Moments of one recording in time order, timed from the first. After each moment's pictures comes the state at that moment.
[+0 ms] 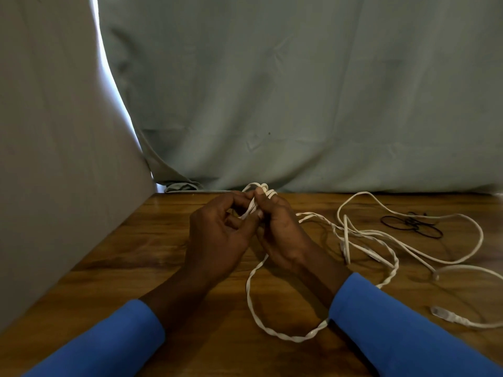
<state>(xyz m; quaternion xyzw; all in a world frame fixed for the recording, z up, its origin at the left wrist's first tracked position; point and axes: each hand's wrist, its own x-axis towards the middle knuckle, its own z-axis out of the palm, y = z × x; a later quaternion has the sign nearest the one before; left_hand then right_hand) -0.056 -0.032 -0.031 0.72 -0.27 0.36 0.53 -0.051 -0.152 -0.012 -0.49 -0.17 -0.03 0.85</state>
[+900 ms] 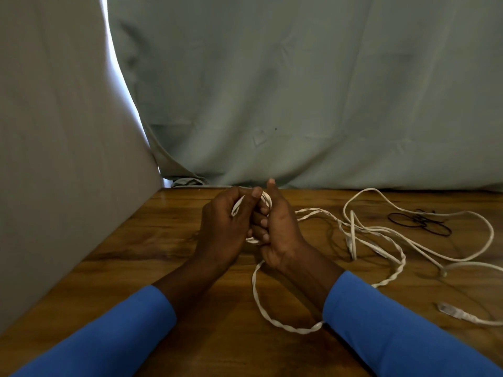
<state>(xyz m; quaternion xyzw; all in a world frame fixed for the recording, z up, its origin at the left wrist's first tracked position) -0.043 -0.037 -0.033 0.71 -0.24 0.29 0.59 -0.050 -0.140 -0.018 -0.50 -0.04 -0.02 0.86</state>
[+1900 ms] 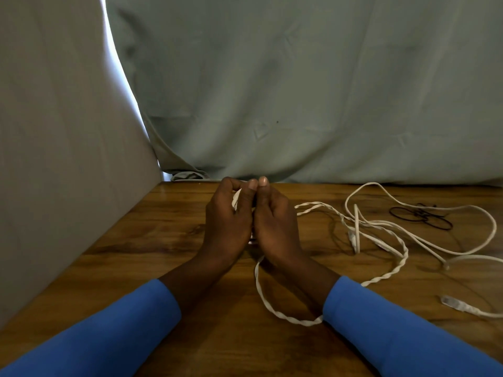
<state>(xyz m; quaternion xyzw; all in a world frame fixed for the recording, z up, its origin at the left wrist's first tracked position) -0.041 -0.042 -0.038 0.70 -0.19 0.33 0.61 -0.051 -0.130 -0.040 -0.73 -0.11 -0.33 0.58</state>
